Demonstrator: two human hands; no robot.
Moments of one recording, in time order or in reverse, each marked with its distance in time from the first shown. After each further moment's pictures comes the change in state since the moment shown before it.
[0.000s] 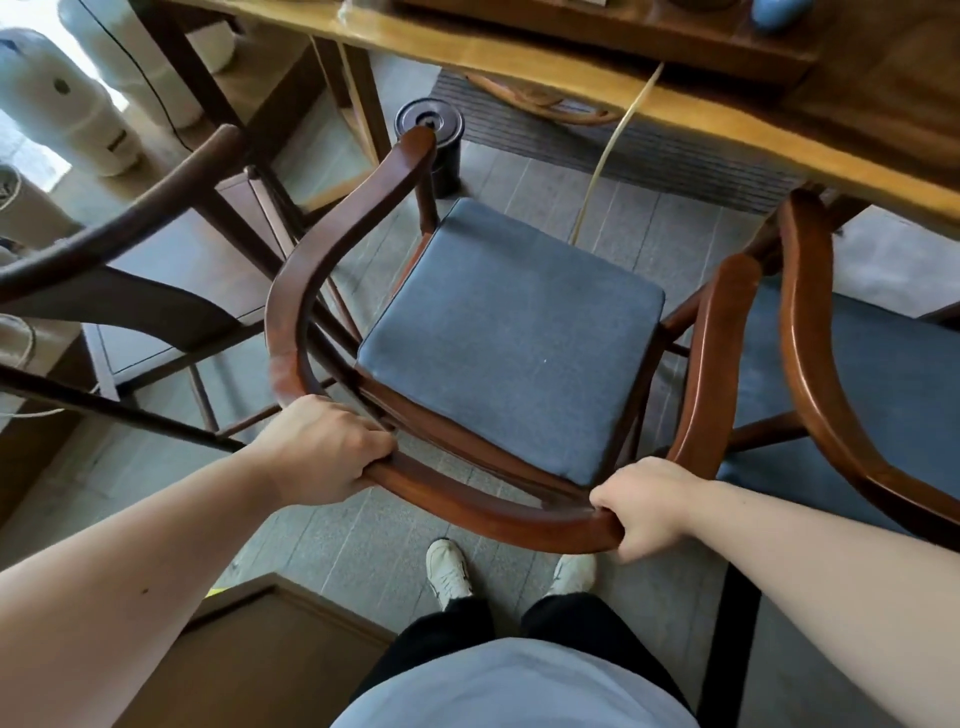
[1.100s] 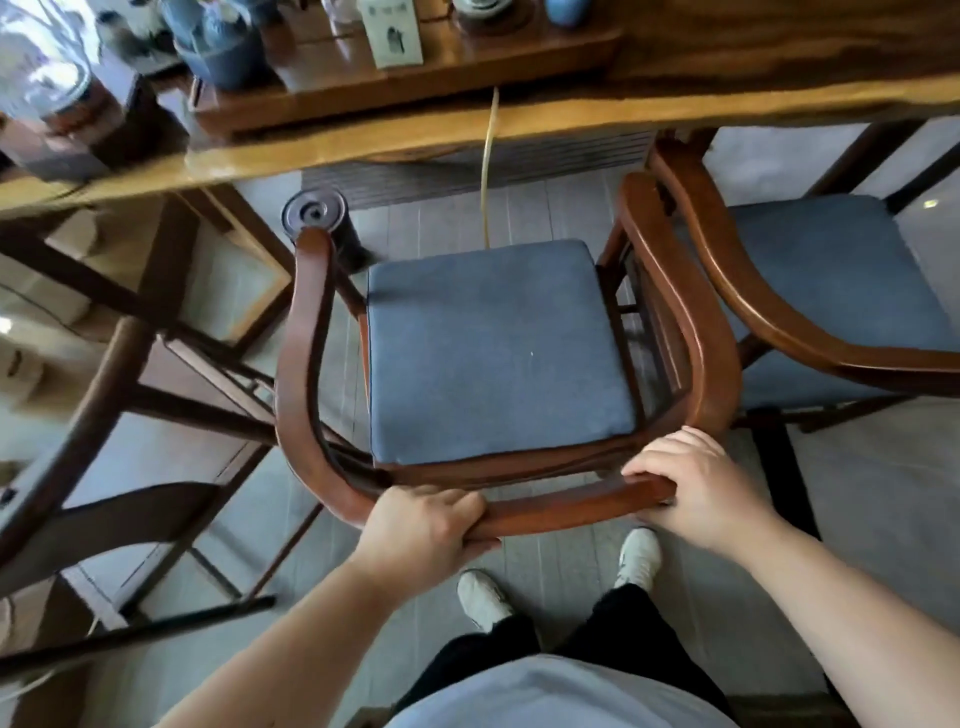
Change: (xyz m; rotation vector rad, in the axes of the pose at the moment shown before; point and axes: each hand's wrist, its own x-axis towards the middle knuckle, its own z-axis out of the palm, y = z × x) left_hand 0.059 0.015 -0.001 -0.036 0.293 0.308; right_hand -0.018 -0.039 0.036 0.593 1.130 0.396
